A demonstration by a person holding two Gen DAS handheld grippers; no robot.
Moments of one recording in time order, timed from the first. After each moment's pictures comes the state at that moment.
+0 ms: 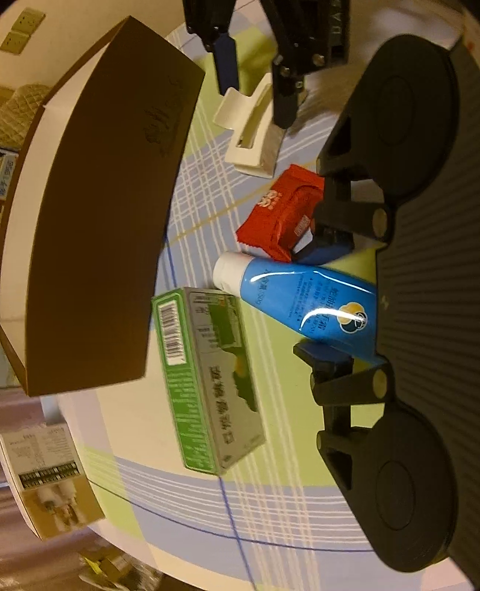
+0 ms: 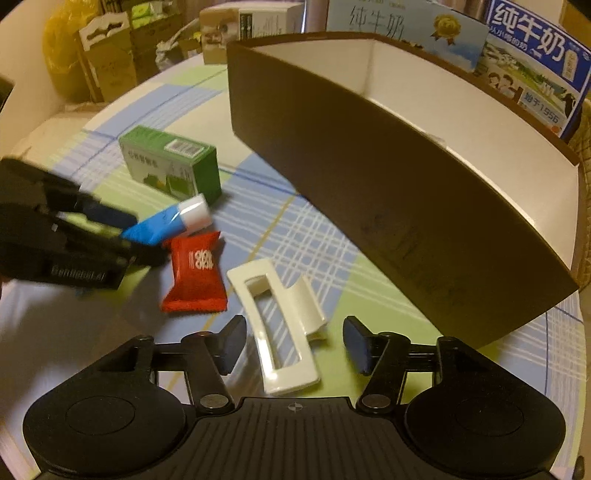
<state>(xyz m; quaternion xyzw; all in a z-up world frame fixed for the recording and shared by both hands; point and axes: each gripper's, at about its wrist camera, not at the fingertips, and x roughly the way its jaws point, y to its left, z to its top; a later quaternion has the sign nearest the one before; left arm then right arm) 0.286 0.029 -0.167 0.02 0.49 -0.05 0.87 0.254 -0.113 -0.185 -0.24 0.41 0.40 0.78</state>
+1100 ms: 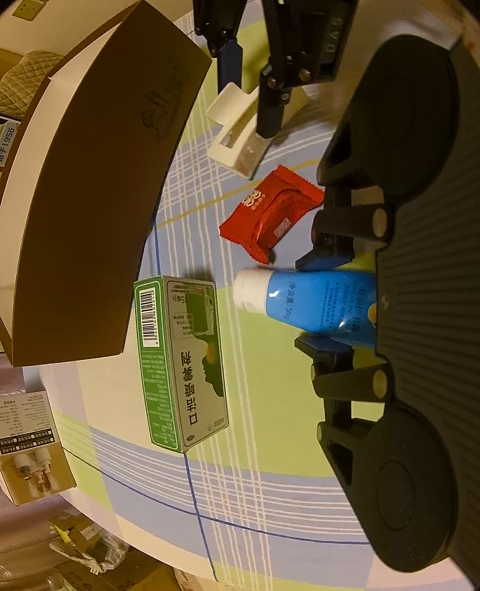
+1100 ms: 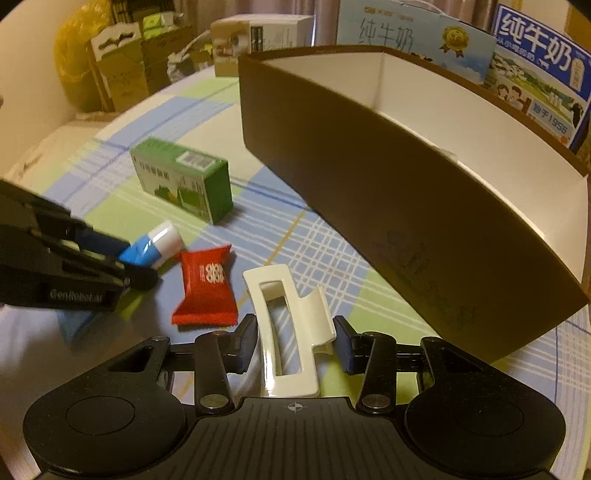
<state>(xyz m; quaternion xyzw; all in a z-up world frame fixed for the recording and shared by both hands) 0.274 0.026 -0.161 0.00 0.51 0.00 0.86 0.254 -0.114 -0.182 -0.22 0.40 0.42 0.78</state>
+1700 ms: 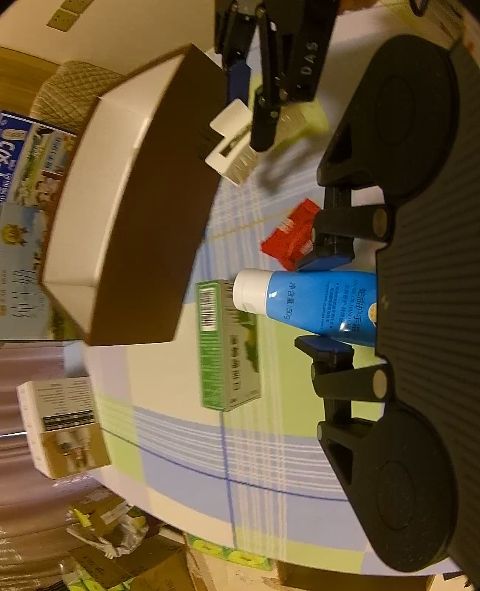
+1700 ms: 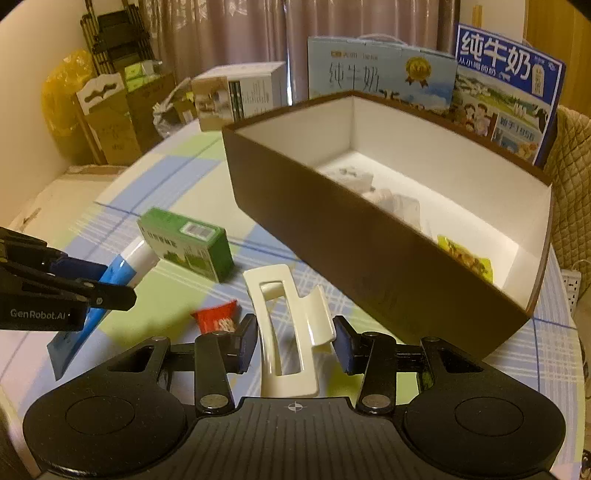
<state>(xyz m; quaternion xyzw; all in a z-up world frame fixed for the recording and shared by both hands) 0.249 0.033 -0.093 -0.02 0.46 0.00 0.89 0.250 -0.123 -0.132 -0.16 0.38 0.41 0.81</state>
